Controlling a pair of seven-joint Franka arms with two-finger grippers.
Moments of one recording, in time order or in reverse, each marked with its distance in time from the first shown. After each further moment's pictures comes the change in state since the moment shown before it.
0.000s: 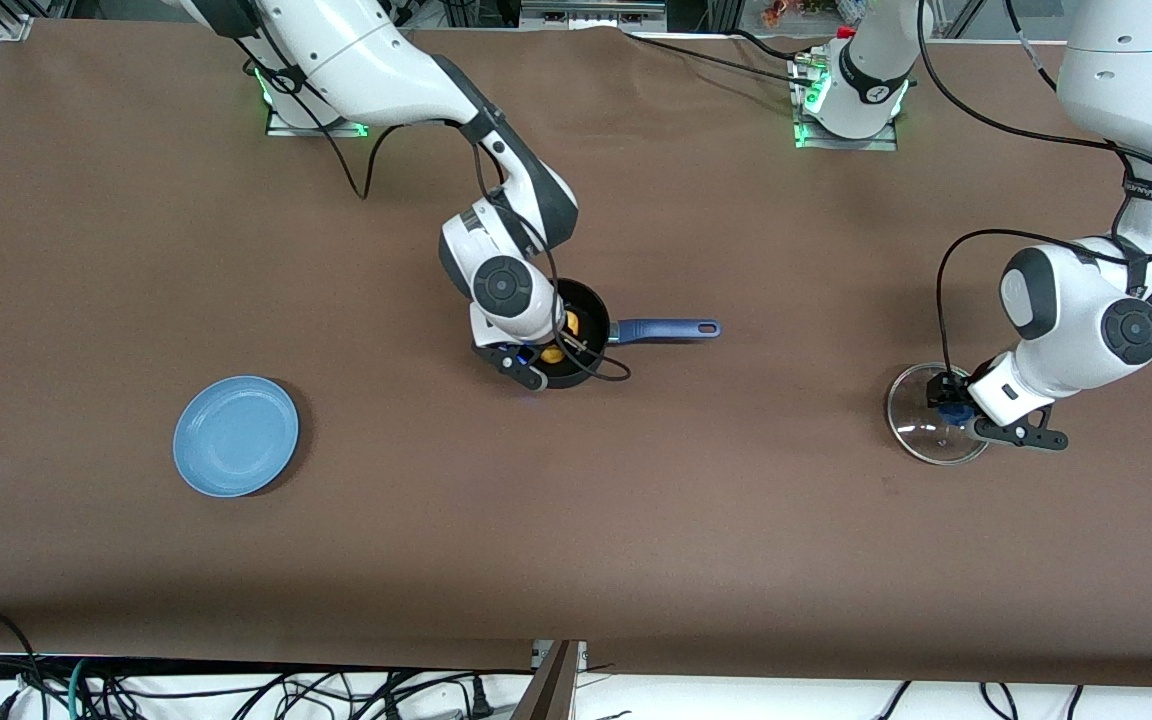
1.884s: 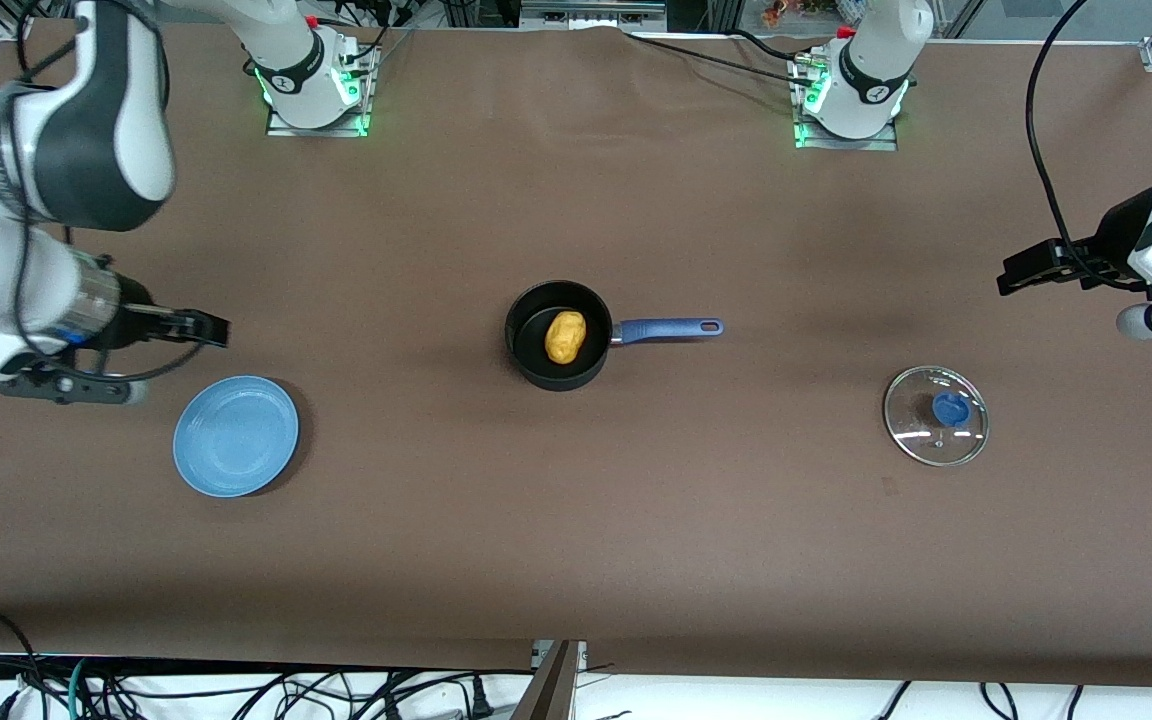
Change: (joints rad) left arm -0.015 -0.345 -0.126 0.472 0.031 -0.919 -0.465; right arm -0.025 -0.428 -0.786 0.056 -0.023 -0.683 -1.188
